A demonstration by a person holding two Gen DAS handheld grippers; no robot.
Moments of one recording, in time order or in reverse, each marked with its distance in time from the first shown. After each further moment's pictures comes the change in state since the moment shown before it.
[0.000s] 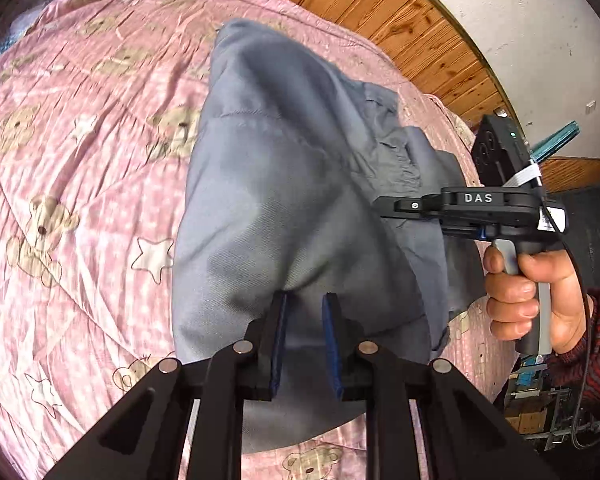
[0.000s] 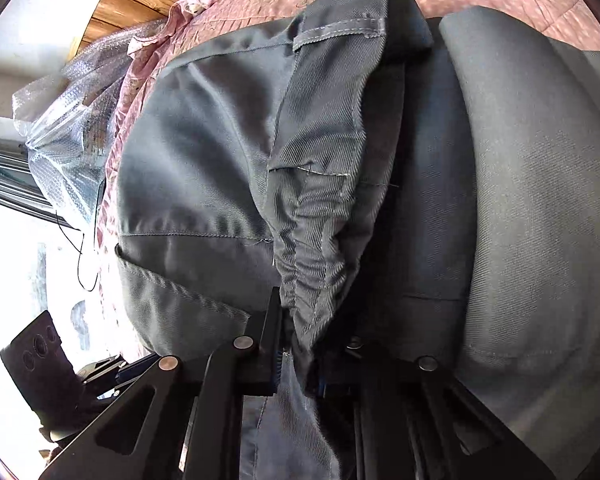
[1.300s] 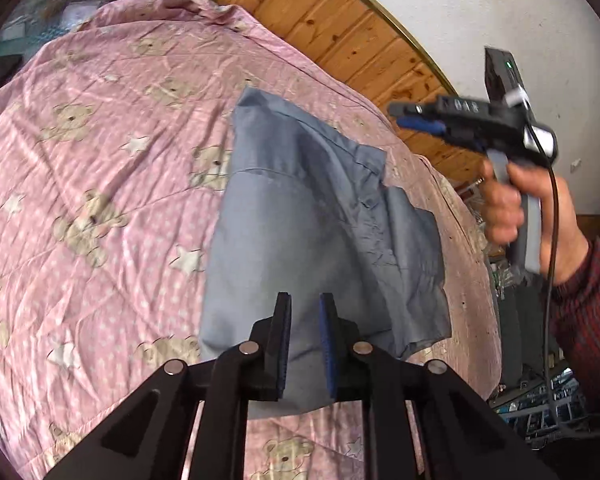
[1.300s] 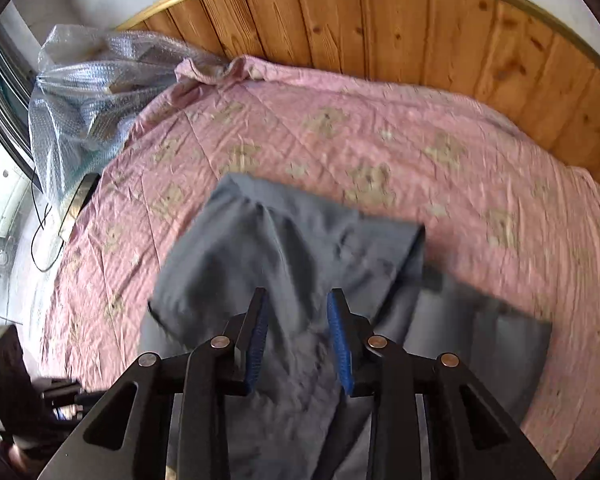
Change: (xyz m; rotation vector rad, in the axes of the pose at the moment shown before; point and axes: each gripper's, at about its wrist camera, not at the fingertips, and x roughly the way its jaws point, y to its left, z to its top) left arm -0.035 0.003 -0.001 -0.082 -0.161 -0.063; right arm -0.083 0.029 0.011 -0.369 -0.146 -0.285
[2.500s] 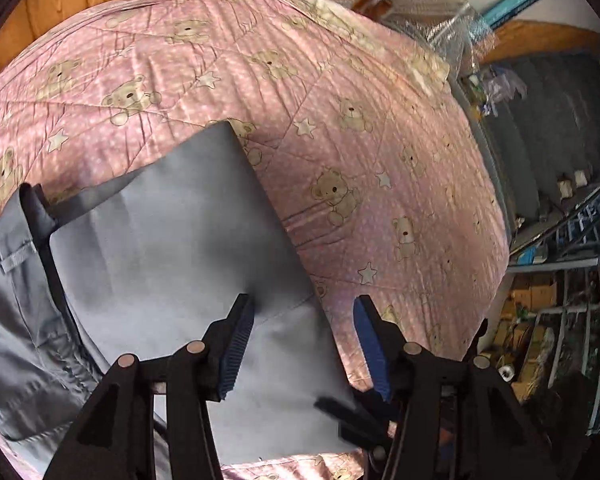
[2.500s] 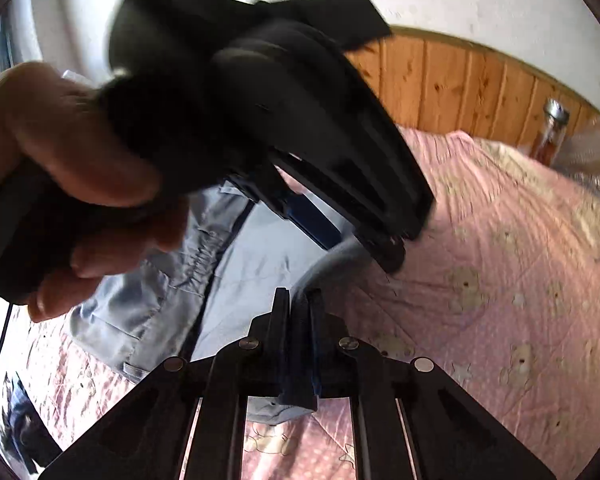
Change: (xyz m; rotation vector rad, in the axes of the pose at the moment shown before) left arm 0.257 -0.311 0.089 0.449 0.617 0.071; right arm -0.076 -0.075 -0.183 0.038 -0.362 -0.136
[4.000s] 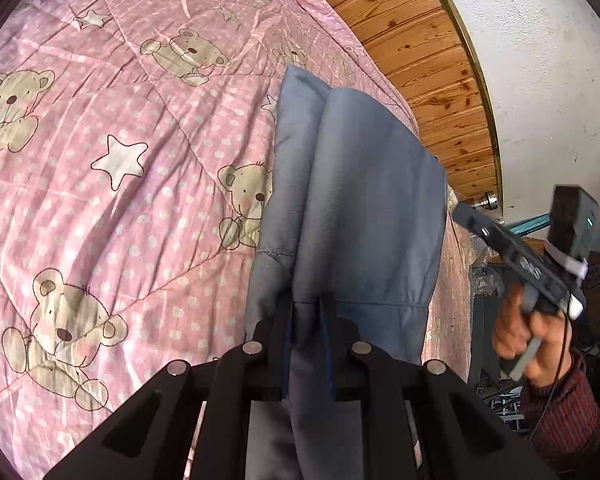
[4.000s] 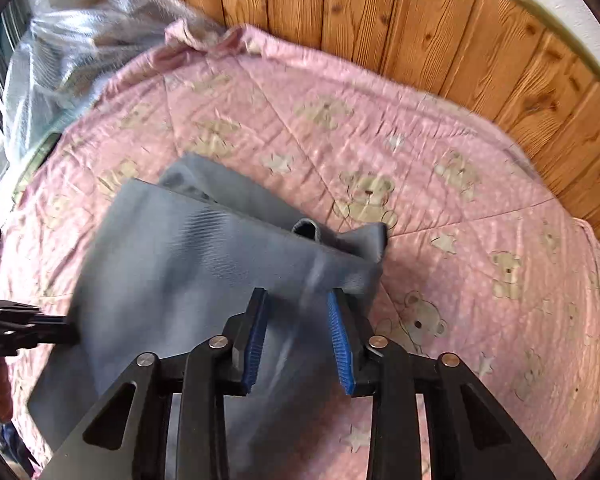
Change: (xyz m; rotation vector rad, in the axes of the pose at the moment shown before) left arm -0.071 0.366 -0.272 -0.570 -0.530 -0.258; right arm 0.239 0.107 0.163 -0.226 0.384 0.024
